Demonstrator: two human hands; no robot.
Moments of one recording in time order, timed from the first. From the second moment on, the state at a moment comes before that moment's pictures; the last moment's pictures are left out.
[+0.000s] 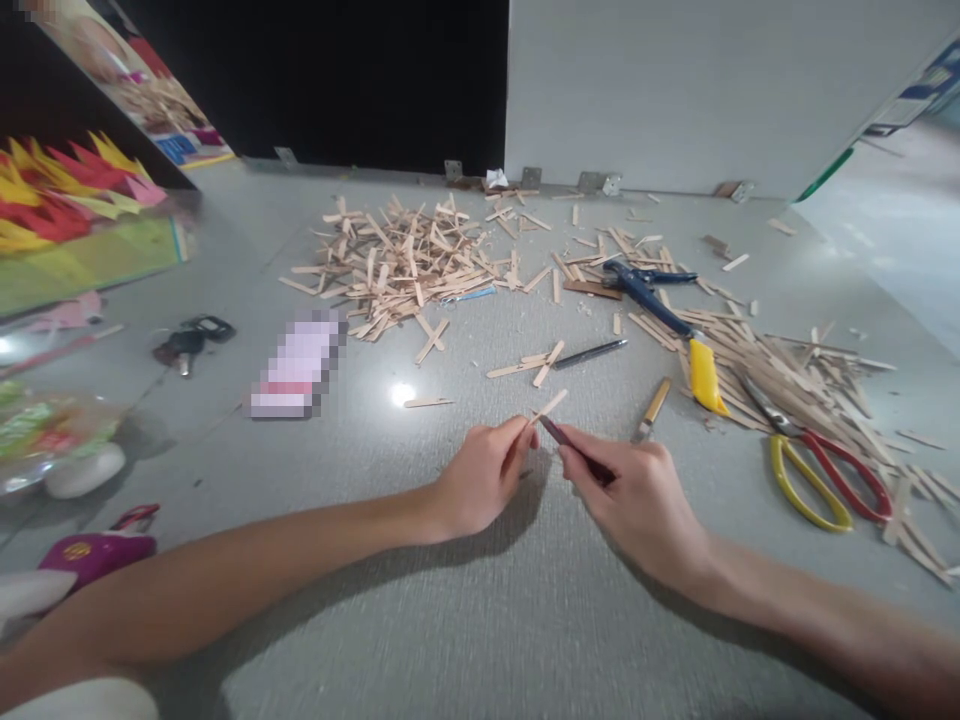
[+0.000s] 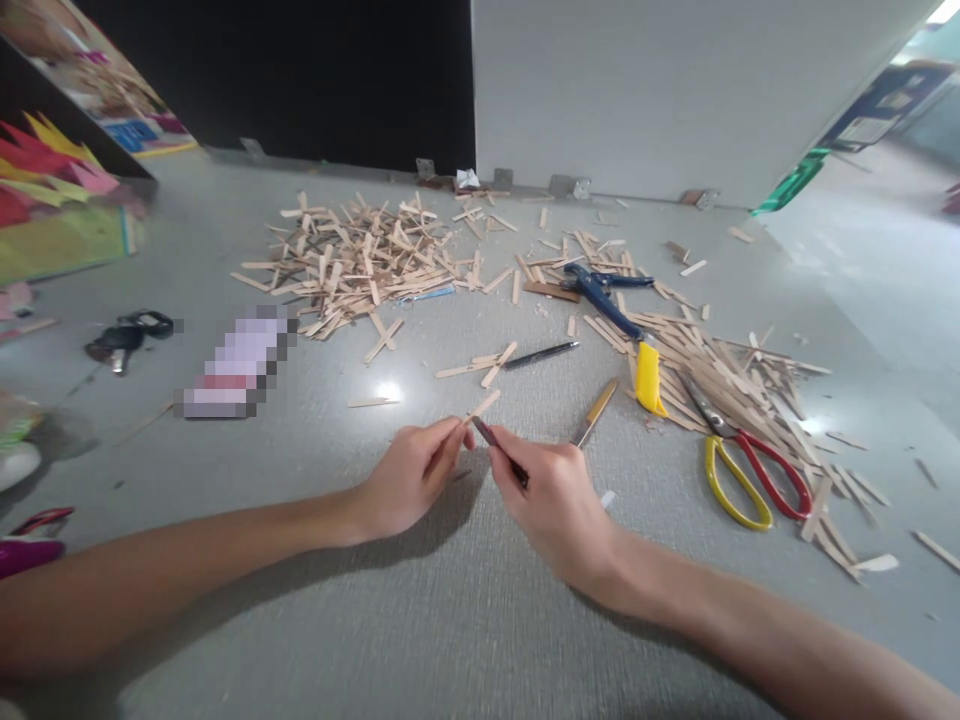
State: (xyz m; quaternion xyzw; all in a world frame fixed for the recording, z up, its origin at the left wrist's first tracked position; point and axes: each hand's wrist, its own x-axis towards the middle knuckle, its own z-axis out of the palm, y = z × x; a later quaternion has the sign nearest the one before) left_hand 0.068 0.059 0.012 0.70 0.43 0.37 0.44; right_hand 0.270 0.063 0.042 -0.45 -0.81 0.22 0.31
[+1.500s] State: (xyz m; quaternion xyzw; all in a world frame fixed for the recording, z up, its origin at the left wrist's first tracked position) left_hand 0.066 0.062 0.016 0.64 0.46 0.40 0.47; right_hand 0.270 0.072 0.040 -0.46 -0.74 0.38 0.31
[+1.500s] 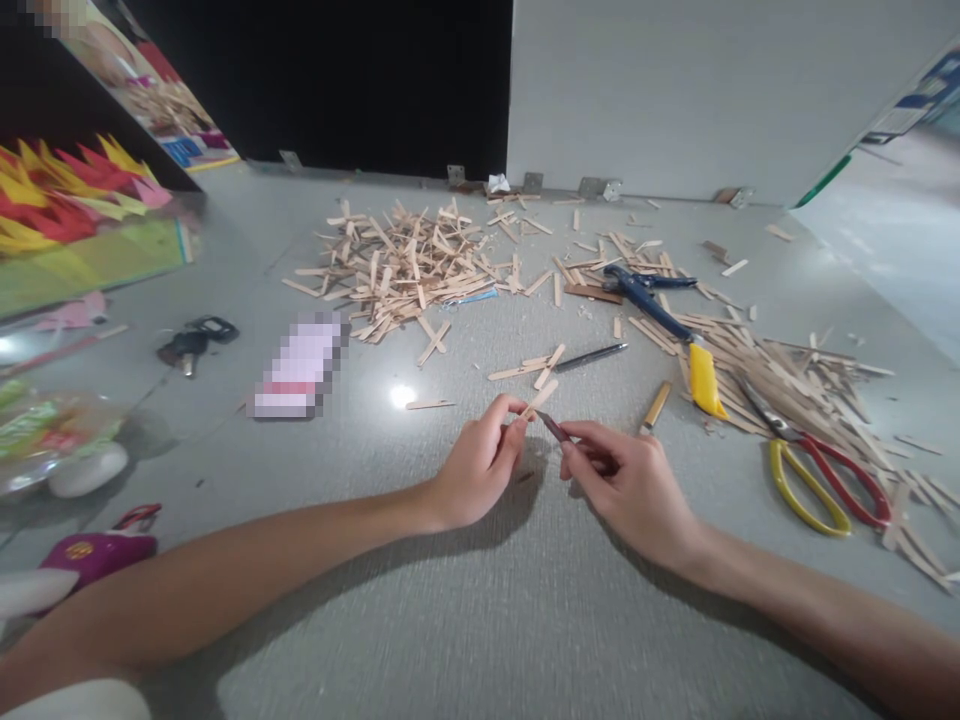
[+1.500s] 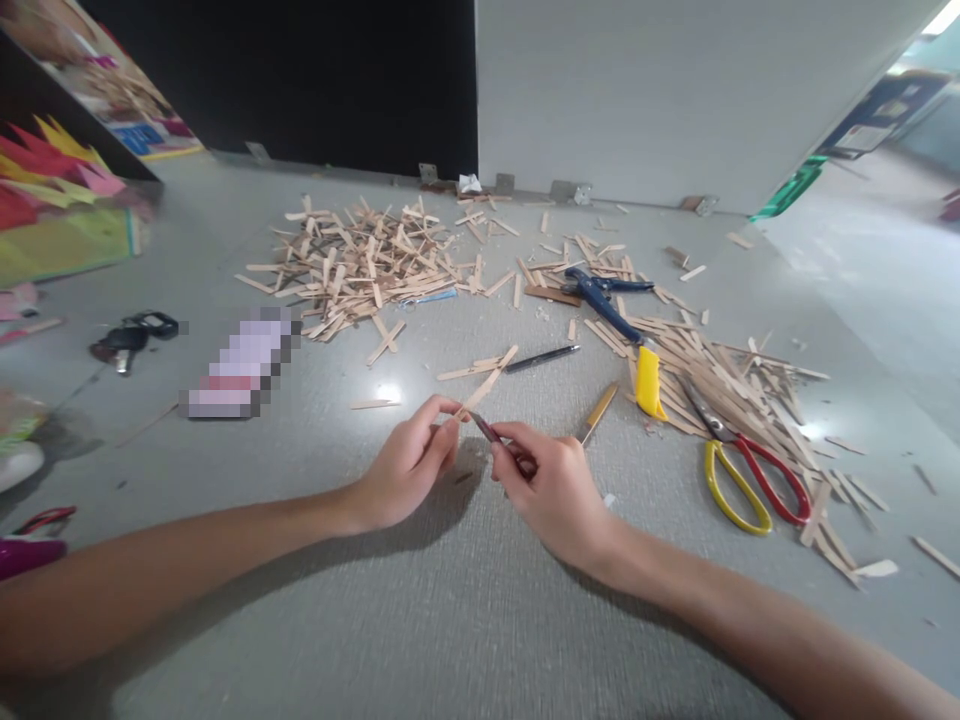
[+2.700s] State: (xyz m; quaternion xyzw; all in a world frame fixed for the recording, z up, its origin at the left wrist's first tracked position) left_hand 0.066 0.069 0.014 0.56 0.51 0.40 0.51; right_hand 0.288 0.098 0.009 -0.33 -0.87 0.19 0.33
